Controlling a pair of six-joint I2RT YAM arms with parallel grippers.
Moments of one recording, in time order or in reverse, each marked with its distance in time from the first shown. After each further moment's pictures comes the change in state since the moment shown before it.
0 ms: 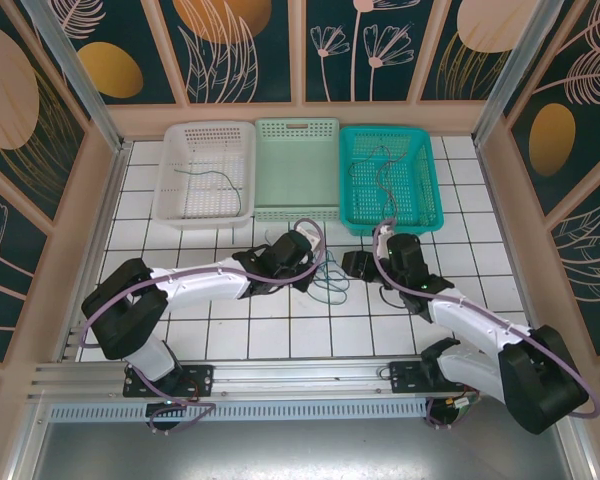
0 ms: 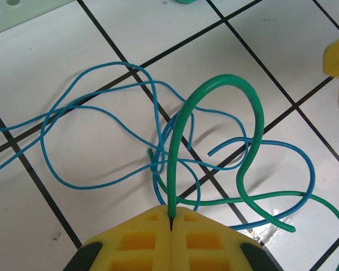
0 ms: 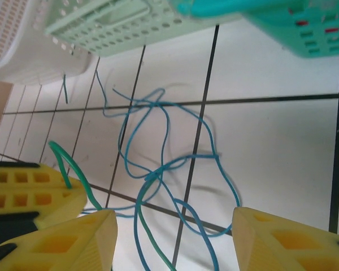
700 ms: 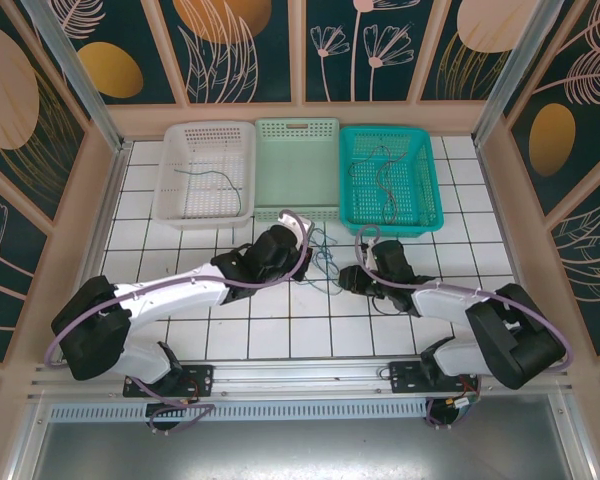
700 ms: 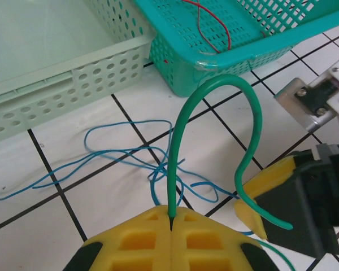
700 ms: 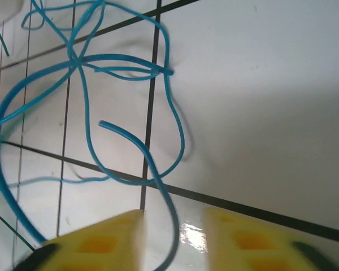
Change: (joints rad) left arm 0.000 -0.177 -0.051 0.099 -0.080 0.000; right arm 0.032 0.240 -0.017 0.088 -0.040 0.089
